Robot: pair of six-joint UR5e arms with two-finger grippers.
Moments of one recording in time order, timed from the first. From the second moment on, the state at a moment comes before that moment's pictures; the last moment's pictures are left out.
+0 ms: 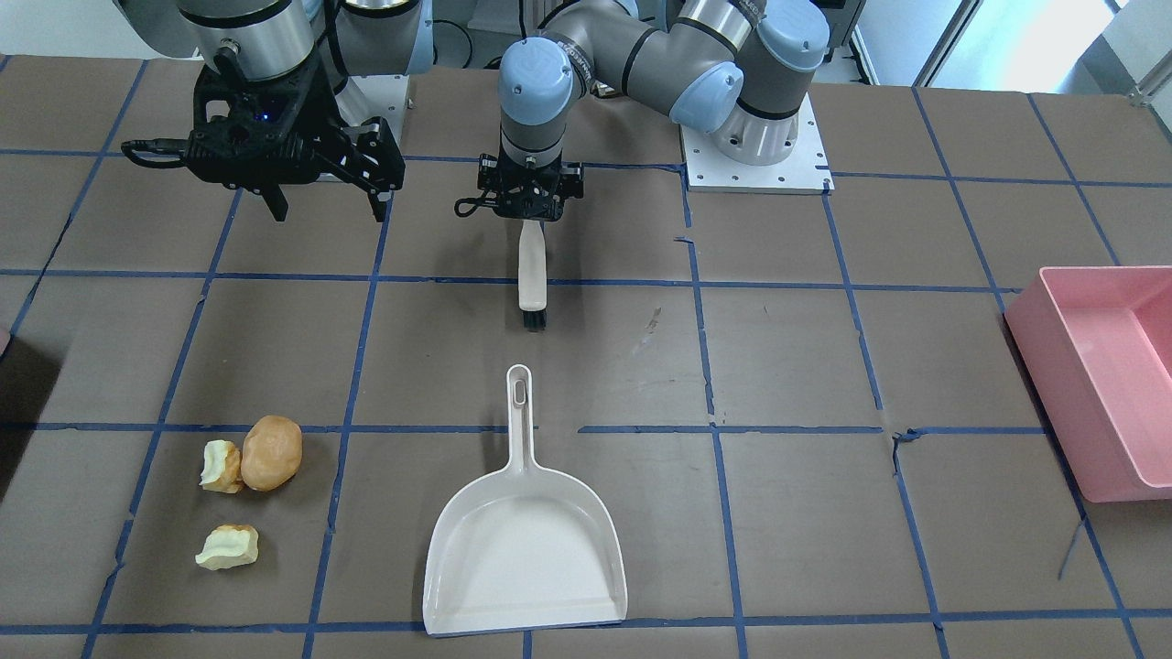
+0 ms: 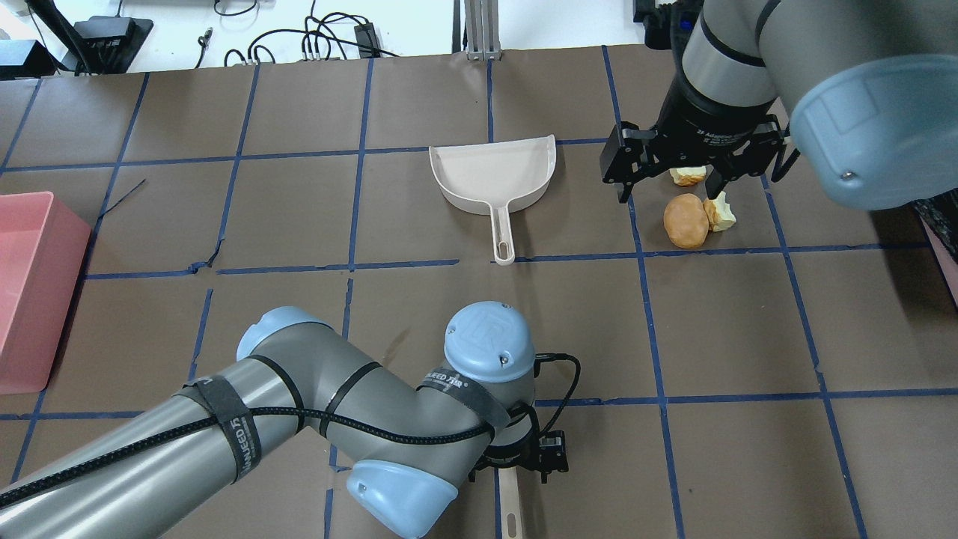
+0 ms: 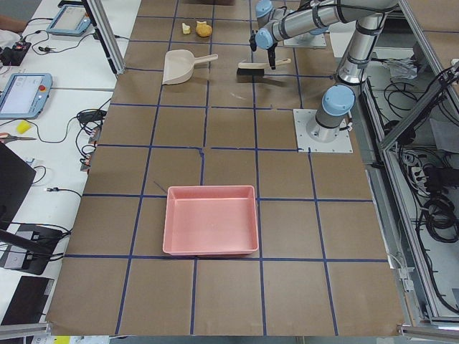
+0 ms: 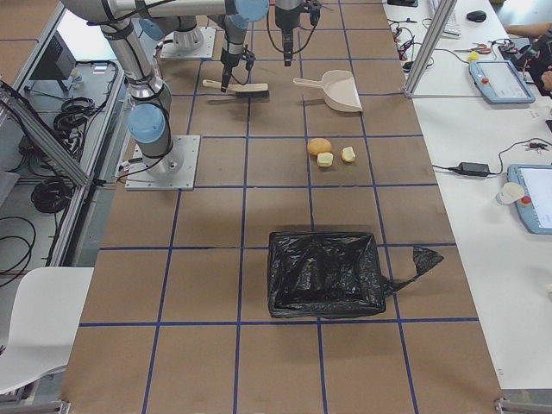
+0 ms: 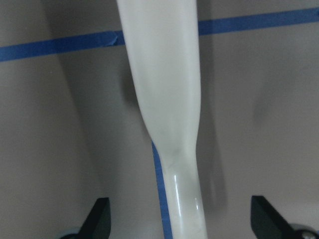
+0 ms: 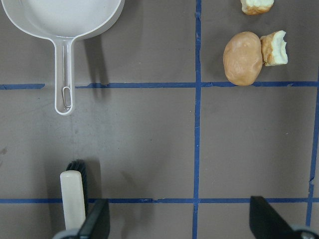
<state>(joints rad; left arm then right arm) -2.21 -1.72 -2.12 -1.11 1.36 -0.58 1.67 -1.62 1.63 -1.62 -1.56 0.10</state>
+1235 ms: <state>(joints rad) -2.26 -1.71 -2.14 -1.11 1.37 -0.63 1.67 -1.62 1.63 -1.62 -1.56 0.10</state>
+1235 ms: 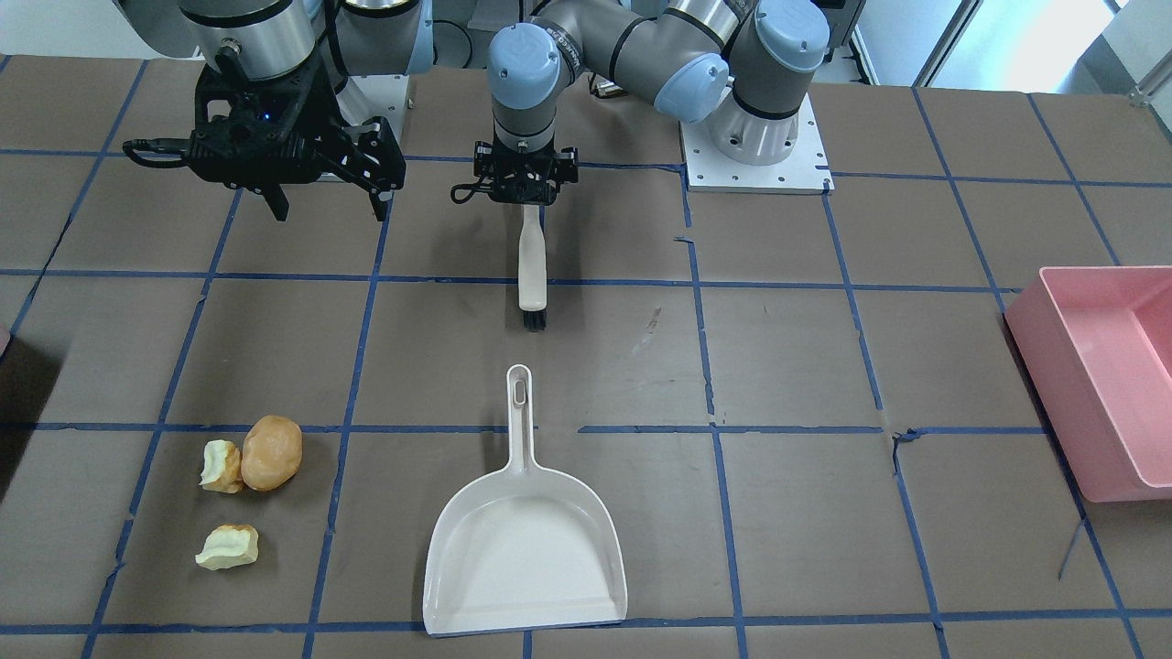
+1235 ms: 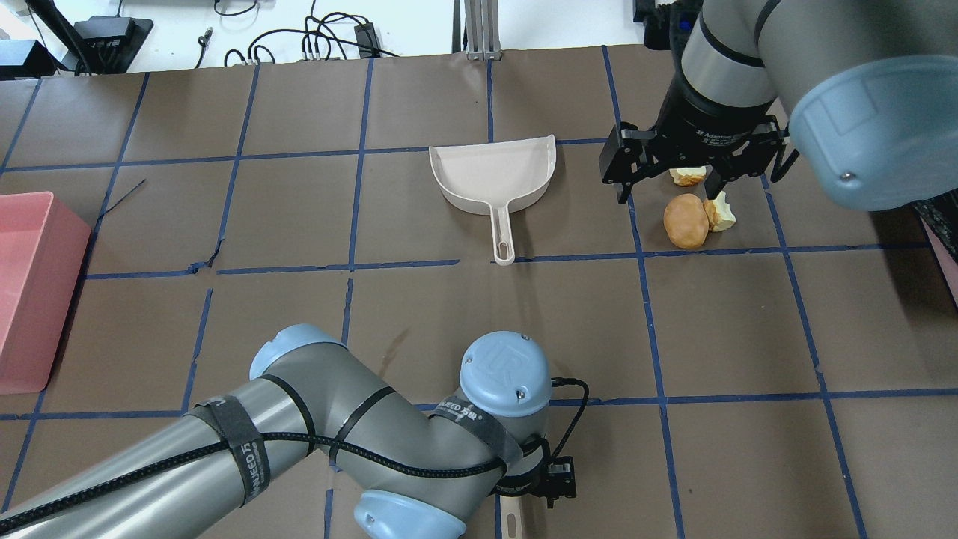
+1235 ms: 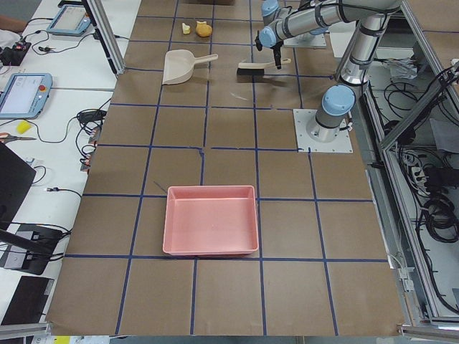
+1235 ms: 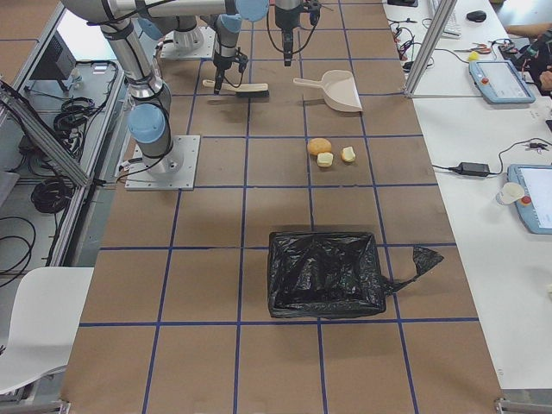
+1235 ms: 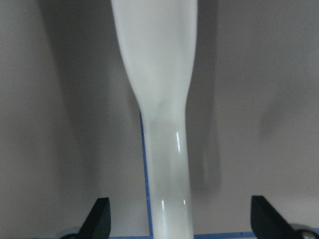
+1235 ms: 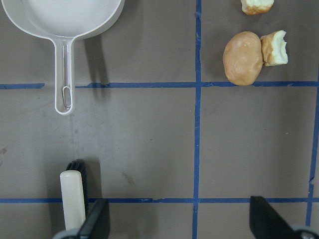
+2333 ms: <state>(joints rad) -2.26 -1.71 -2.14 -1.11 1.37 -0.65 1.67 -1.62 1.63 -1.62 -1.56 0.10</state>
